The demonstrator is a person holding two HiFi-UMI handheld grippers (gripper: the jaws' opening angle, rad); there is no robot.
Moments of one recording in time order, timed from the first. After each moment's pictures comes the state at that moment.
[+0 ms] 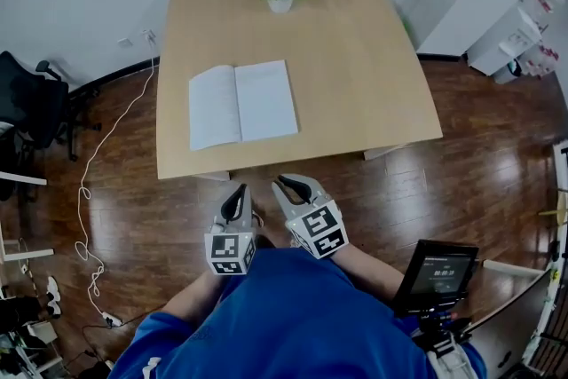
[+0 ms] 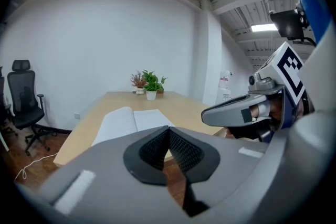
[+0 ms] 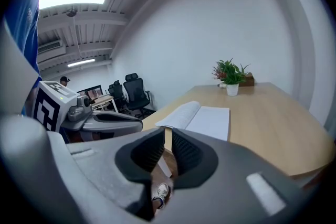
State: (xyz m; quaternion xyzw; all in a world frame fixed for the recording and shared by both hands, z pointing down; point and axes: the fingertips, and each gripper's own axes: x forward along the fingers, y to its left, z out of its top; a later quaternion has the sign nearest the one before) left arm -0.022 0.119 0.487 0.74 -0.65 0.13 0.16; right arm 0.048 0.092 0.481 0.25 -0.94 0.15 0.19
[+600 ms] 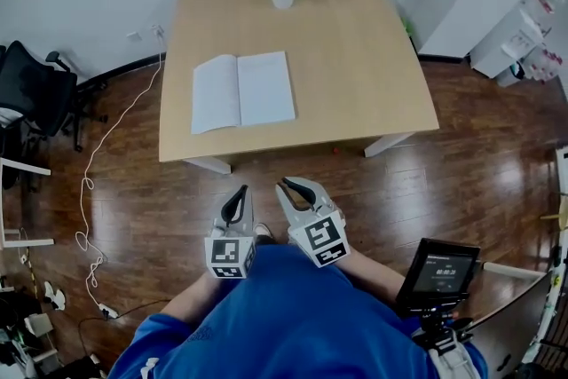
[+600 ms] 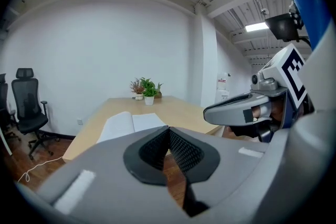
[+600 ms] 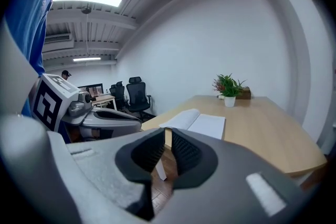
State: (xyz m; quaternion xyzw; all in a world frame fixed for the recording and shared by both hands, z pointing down) left arm 0.007 0.192 0.472 0.74 -0.65 0.12 0.12; right arm 0.082 0.174 0.460 0.26 -0.95 0.09 0.17
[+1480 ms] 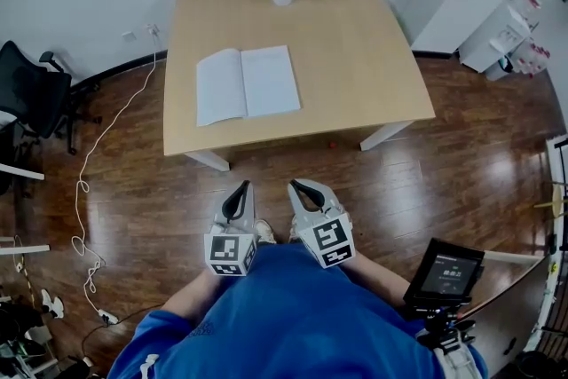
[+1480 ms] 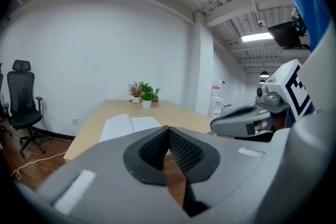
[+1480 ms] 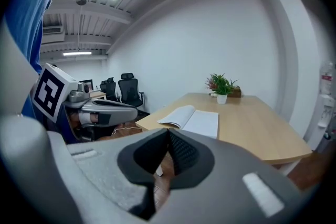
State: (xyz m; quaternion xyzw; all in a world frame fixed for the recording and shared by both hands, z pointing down) left arm -0.014 0.203 0.445 0.76 -0.63 0.09 0.12; right arm 0.080 0.186 0.455 0.31 -0.93 0.09 0.19
